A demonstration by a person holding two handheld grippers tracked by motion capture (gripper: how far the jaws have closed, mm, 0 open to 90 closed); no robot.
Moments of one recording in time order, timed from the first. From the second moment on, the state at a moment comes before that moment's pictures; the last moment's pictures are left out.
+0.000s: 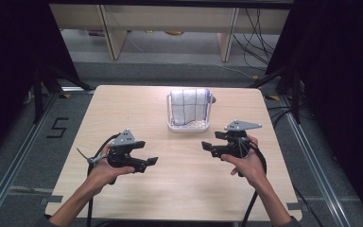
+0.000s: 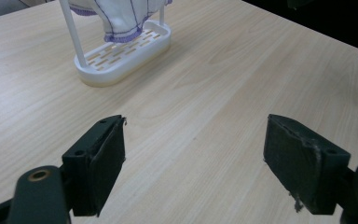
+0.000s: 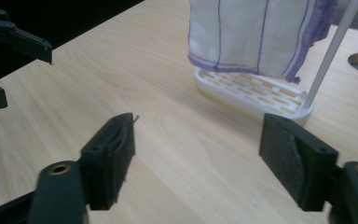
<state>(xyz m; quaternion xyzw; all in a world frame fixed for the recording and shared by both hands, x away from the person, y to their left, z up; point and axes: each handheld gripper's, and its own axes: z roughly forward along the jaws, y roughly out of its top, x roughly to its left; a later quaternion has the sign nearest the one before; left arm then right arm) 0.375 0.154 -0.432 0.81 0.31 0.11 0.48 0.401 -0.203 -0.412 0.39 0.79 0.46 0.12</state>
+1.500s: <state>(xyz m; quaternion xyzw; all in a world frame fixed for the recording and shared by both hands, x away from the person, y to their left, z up) 0.309 0.165 -0.495 0.84 0.30 0.10 0.45 0.335 -0.193 -0.476 0.37 0.82 0.43 0.05</state>
